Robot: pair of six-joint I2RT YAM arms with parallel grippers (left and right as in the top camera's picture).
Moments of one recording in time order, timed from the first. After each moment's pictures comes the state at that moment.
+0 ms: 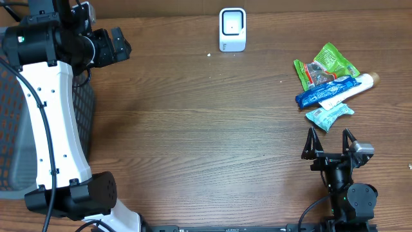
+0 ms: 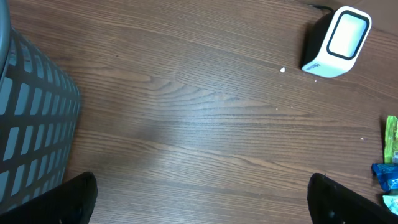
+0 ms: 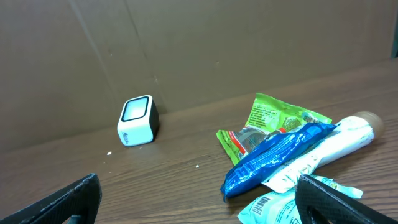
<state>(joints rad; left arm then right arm) 0.16 1.80 2.19 -1.44 0.18 -0.17 0.03 0.01 0.02 -0.03 -0.01 0.28</state>
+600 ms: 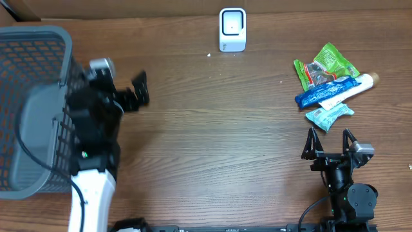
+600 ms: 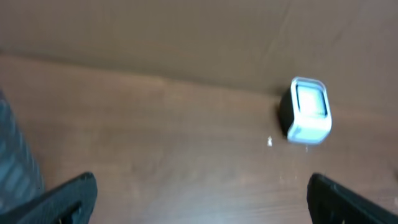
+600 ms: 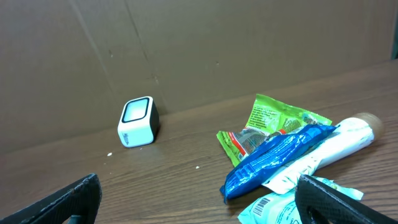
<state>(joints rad) 0.12 1.07 0.76 -0.03 0.17 -0.14 0.03 0.01 0.02 -0.03 -0.01 0.28</state>
